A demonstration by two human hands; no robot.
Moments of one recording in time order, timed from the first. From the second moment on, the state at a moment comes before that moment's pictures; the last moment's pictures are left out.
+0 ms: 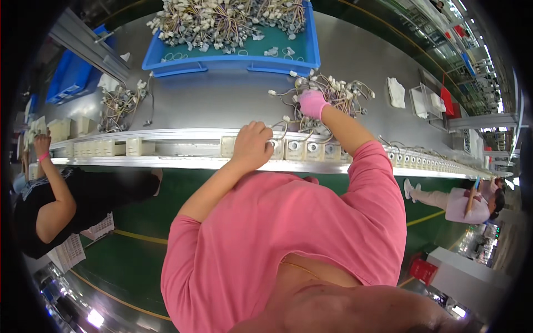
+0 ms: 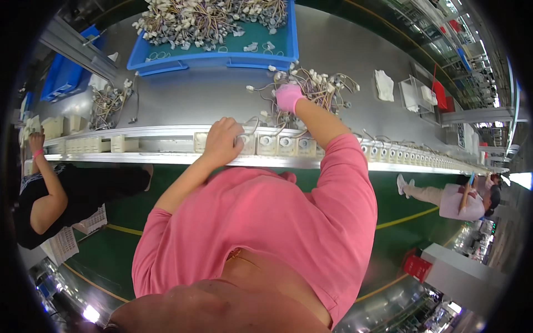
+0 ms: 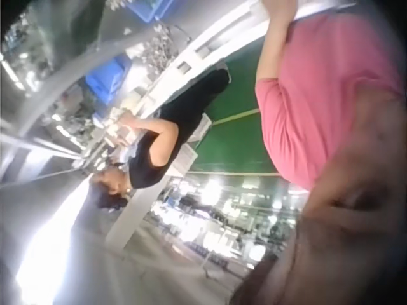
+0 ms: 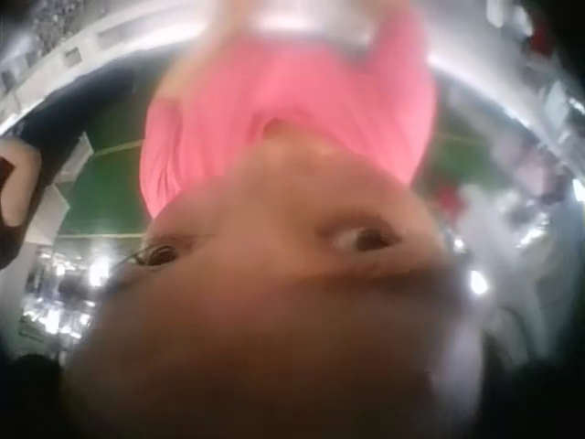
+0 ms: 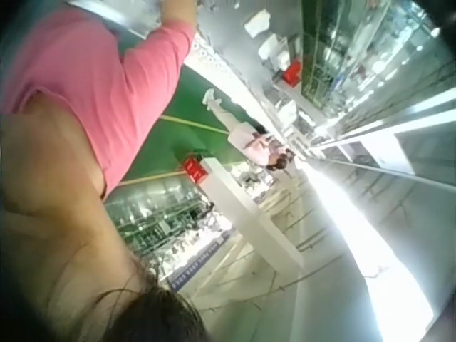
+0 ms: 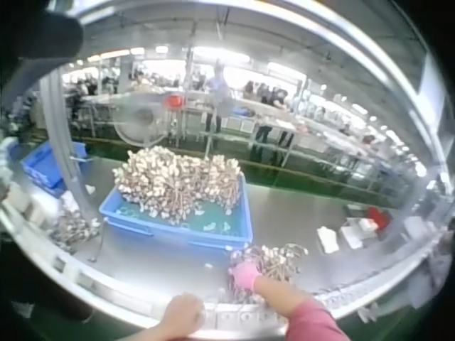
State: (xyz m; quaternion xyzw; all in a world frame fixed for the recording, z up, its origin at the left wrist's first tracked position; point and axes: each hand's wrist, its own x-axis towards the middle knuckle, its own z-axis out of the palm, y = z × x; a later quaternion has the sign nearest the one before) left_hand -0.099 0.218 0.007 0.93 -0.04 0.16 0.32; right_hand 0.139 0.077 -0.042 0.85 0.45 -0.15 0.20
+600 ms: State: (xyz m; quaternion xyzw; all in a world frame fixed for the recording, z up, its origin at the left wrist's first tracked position) left_hand -0.096 0.224 0.009 0.93 -0.04 0.13 0.35; right_hand 0.160 0.006 0.066 0.71 0.18 -0.09 -0.68
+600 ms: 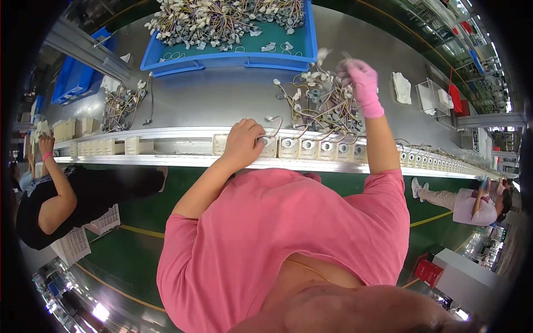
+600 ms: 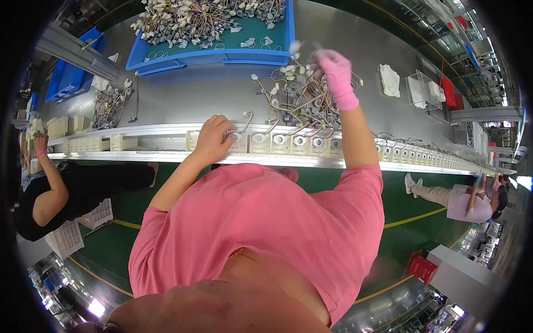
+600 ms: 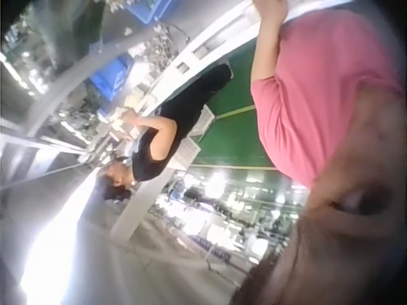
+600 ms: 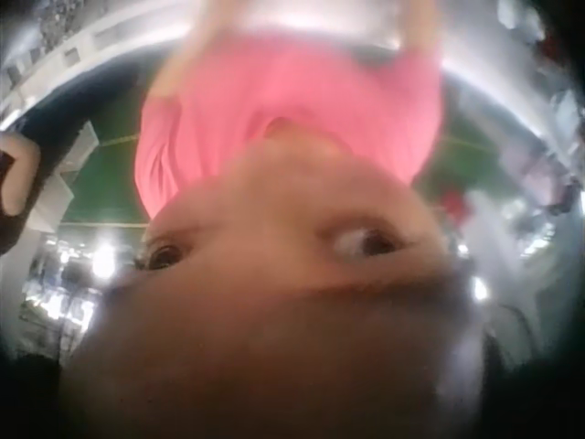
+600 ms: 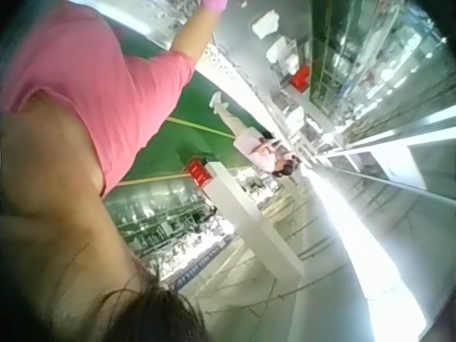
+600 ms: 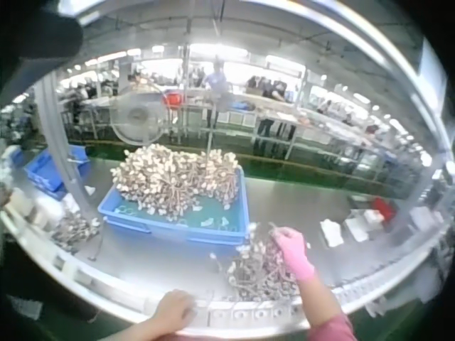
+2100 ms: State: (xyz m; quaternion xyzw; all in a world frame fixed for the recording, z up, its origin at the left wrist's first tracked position) left_hand -0.106 0.295 0.024 0.91 -0.18 0.09 0.35; right_hand -0.030 0.122 0.046 0.80 0.58 -0.13 -0.06
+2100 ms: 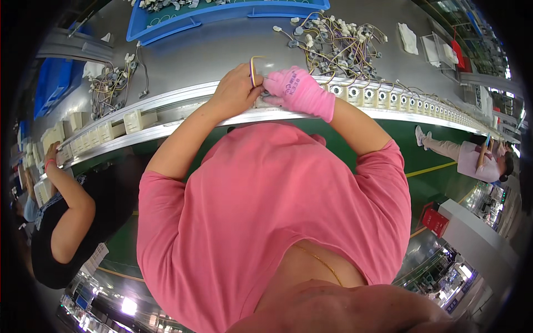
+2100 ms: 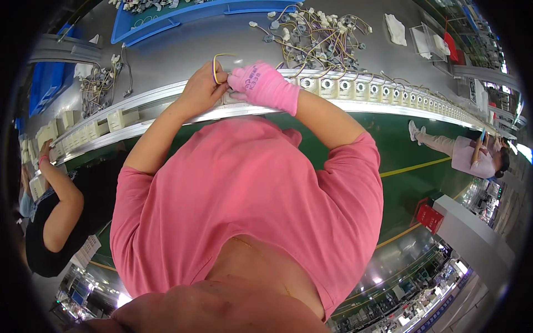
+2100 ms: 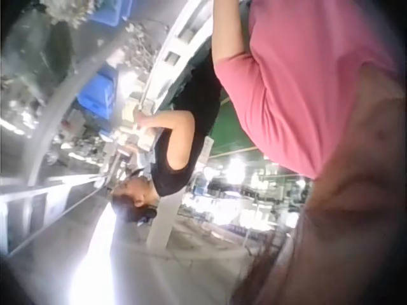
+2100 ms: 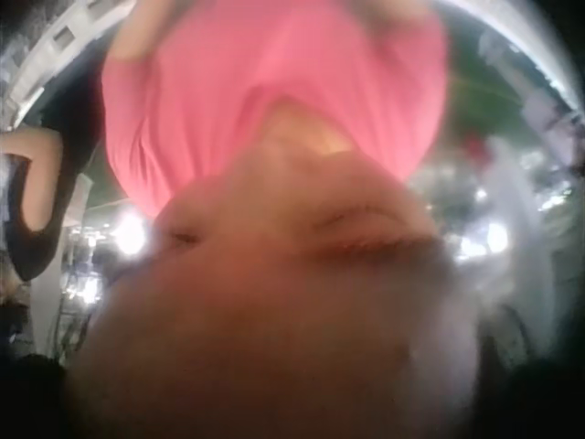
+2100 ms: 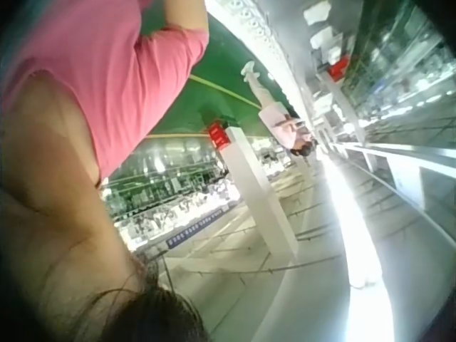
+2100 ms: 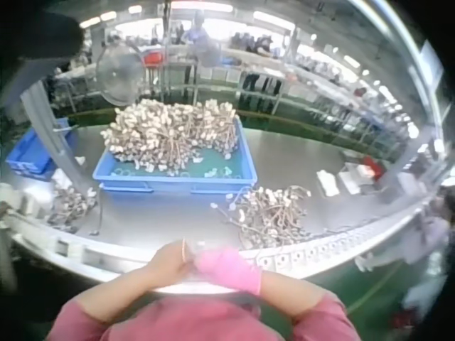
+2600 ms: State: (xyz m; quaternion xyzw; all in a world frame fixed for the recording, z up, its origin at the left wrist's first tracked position) left_hand -0.118 0.277 0.002 0.93 -0.07 0.15 0.33; right_hand -0.064 0.115 0.015 0.83 0.50 0.06 -0.23
